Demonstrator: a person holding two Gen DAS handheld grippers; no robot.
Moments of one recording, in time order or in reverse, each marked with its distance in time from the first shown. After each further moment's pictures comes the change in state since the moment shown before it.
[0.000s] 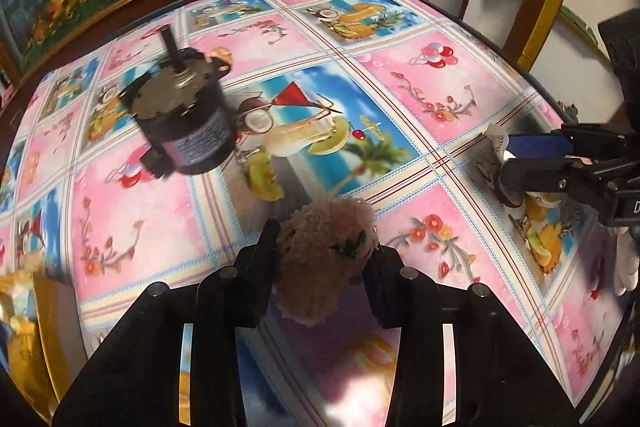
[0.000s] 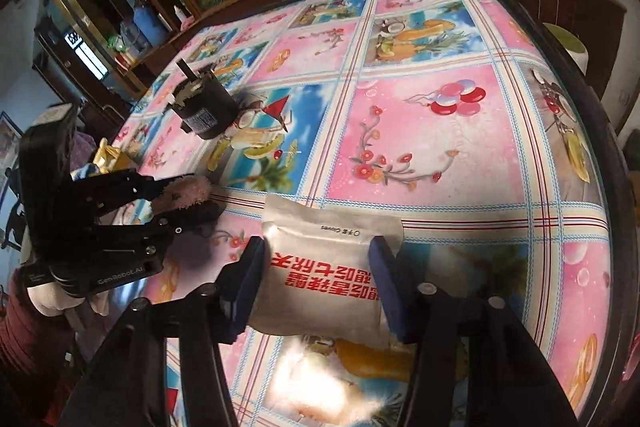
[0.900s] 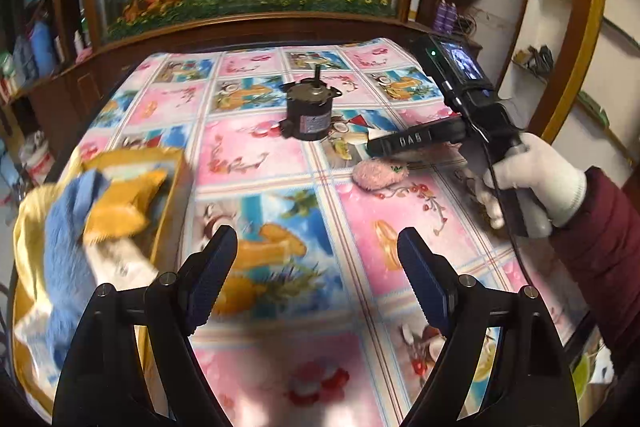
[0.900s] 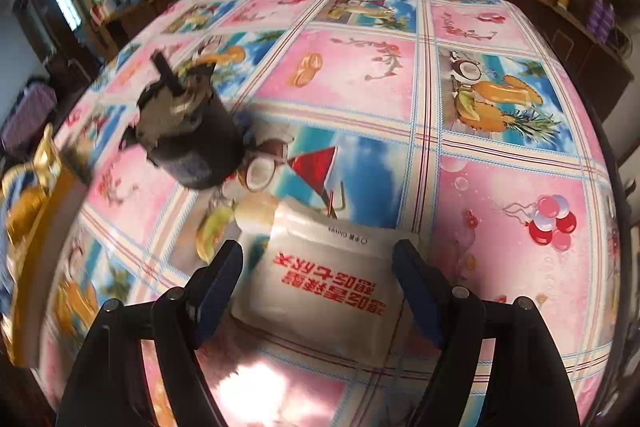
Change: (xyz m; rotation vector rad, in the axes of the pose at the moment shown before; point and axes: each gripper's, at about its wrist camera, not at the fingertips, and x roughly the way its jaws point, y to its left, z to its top) left arm -0.126 0.012 -0.091 -0.189 -0.229 0.111; right arm 0.092 0.066 0.061 -0.200 0.096 -0.230
